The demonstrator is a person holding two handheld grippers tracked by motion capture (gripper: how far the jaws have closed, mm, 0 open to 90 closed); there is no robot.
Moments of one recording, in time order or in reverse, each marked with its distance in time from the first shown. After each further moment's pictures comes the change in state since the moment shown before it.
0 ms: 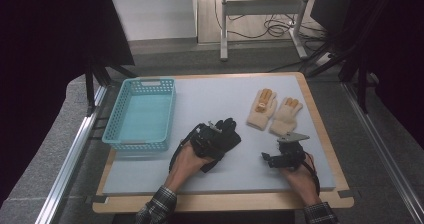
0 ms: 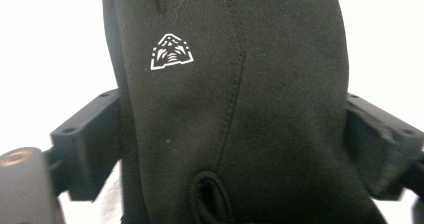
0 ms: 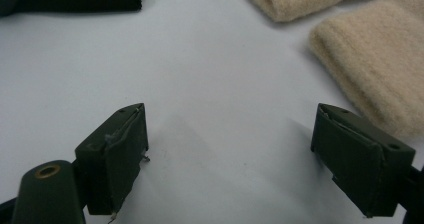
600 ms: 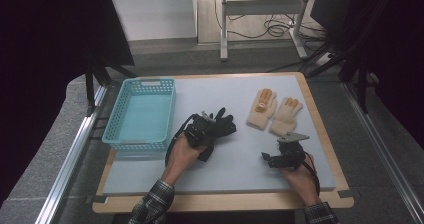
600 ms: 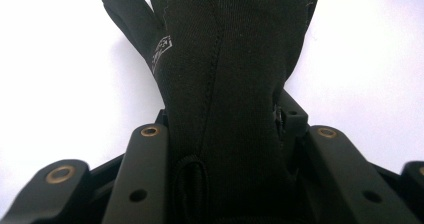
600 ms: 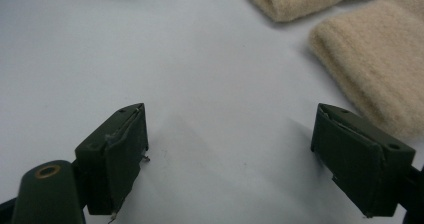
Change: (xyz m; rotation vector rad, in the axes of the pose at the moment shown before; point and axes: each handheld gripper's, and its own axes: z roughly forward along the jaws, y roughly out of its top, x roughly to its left) left arm 0.019 0.016 -0.034 -0.073 0.026 -0.036; right arm 0.000 0.000 0.000 0.001 0.001 0.005
